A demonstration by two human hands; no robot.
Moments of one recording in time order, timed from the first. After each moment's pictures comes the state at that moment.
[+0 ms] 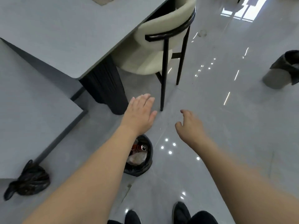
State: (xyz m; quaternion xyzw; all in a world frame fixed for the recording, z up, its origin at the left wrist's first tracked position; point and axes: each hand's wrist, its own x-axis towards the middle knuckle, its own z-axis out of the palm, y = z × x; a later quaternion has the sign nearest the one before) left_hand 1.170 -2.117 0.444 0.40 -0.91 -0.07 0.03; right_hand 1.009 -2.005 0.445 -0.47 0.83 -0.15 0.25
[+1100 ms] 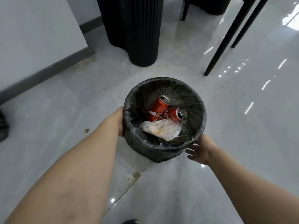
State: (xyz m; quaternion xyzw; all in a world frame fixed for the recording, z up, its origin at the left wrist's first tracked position) left_hand 1.386 -2.149 -0.040 0.63 -0.16 -0.75 0.11; right_hand 1.123 -2.008 -0.056 0.01 0.71 -0.30 0.64
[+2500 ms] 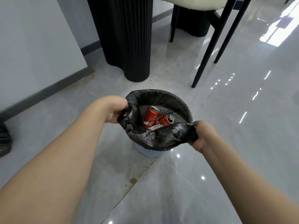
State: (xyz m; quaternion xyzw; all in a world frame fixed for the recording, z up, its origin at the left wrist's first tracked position) left_hand 1.368 -2.145 0.088 0.65 -0.42 -0.63 0.03; right_hand 1.140 -2.022 0.049 0.05 0.67 -0.49 0.55
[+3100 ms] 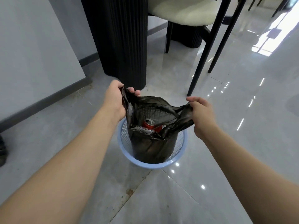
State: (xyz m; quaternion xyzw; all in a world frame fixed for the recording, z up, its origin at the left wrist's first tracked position) left_hand 1.328 -2.151 0.120 0.43 -0.21 -0.73 0.48; right_hand 1.119 -2.061 0.097 -0.22 0.70 -0.56 0.38
